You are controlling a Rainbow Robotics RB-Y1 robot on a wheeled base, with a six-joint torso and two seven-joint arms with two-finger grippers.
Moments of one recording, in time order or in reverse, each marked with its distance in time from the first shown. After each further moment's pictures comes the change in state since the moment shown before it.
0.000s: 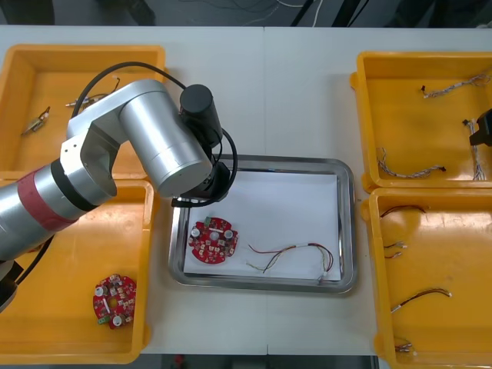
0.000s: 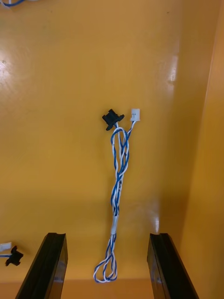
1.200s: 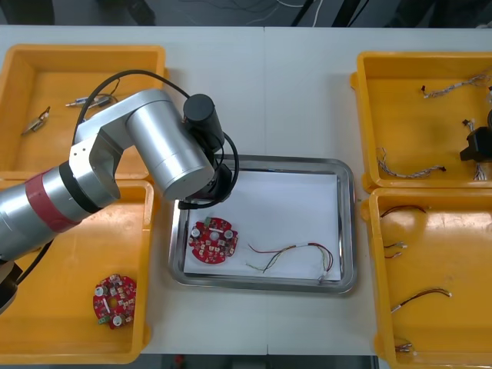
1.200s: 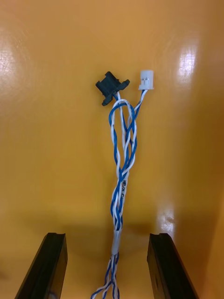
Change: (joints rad) right arm -0.001 0.000 0.072 0.145 -0.073 -0.121 0.030; left arm -0.008 -0.001 -0.039 0.057 -0.003 -0.077 0.046
